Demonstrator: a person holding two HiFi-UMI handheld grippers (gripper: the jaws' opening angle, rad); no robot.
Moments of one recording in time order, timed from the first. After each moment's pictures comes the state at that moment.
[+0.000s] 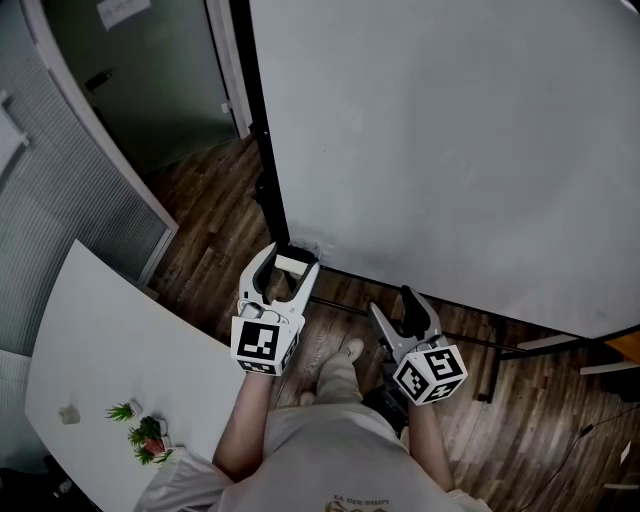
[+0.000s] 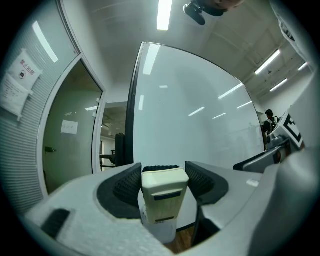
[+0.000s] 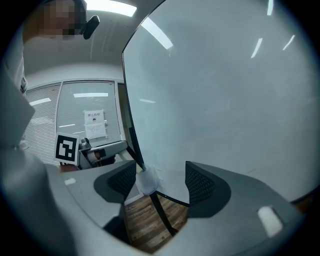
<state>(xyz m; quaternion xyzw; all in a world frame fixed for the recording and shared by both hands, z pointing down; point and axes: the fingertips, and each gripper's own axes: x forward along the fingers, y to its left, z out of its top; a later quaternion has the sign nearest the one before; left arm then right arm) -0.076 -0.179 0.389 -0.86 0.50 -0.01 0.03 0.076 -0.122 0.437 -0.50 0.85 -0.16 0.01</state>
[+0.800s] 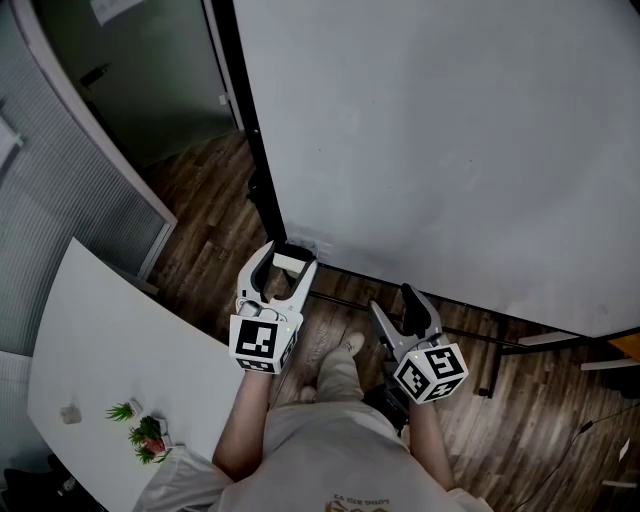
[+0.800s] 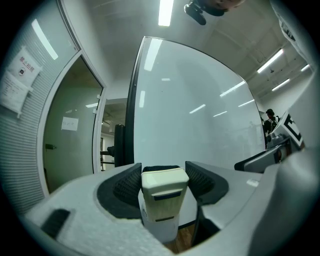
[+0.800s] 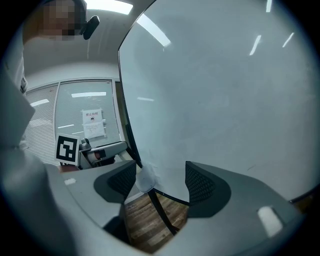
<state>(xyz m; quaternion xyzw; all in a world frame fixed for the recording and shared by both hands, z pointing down) -0.074 -0.192 0.406 -0.86 0.51 -0.03 0.01 0.082 -0.132 0.450 -0.50 0.85 -0.18 0.01</state>
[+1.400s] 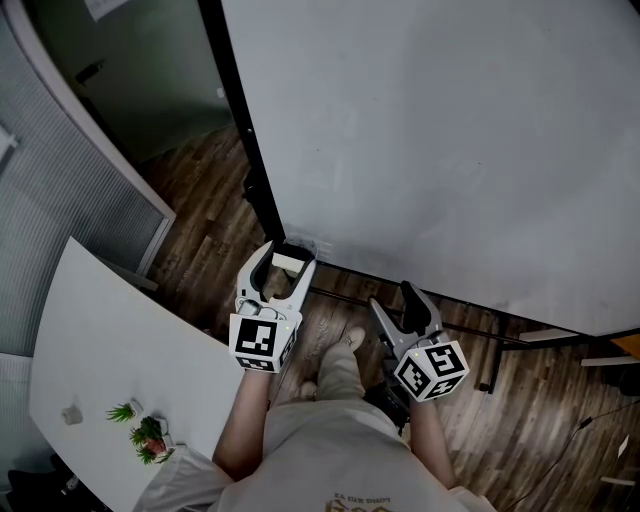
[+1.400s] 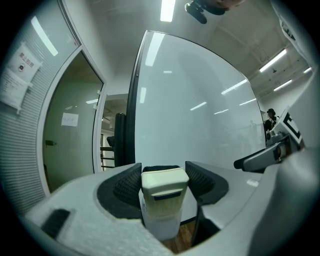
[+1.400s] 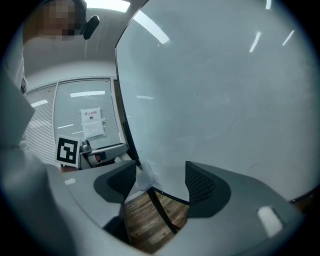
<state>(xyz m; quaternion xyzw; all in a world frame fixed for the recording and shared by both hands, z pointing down) -0.075 -0.203 0.423 -0.86 0.51 -0.04 0.00 0.082 -0.143 0.458 -0.49 0.85 -0.19 0.00</state>
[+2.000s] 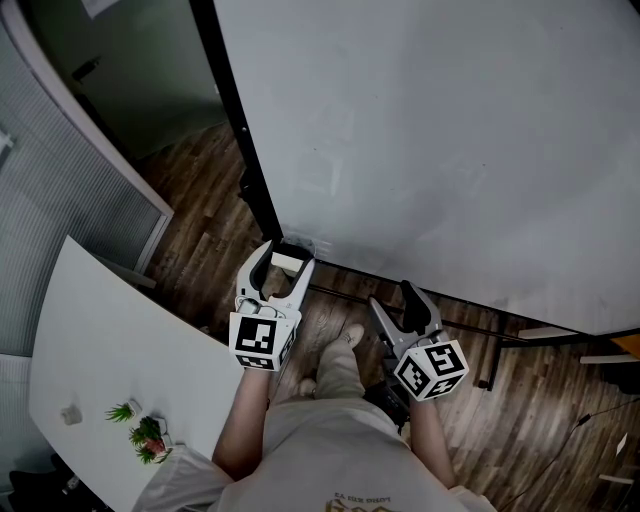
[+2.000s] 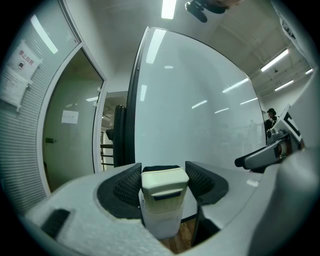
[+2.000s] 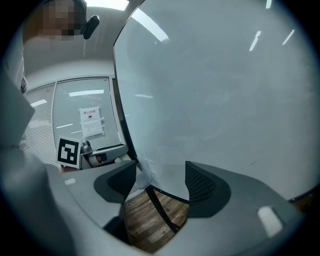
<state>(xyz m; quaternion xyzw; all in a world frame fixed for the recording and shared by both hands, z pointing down) -0.074 -0.209 0.437 -0.86 0.51 -0.05 -0.01 0.084 -0.147 0.467 -0.50 0.85 -0.19 -0.01</state>
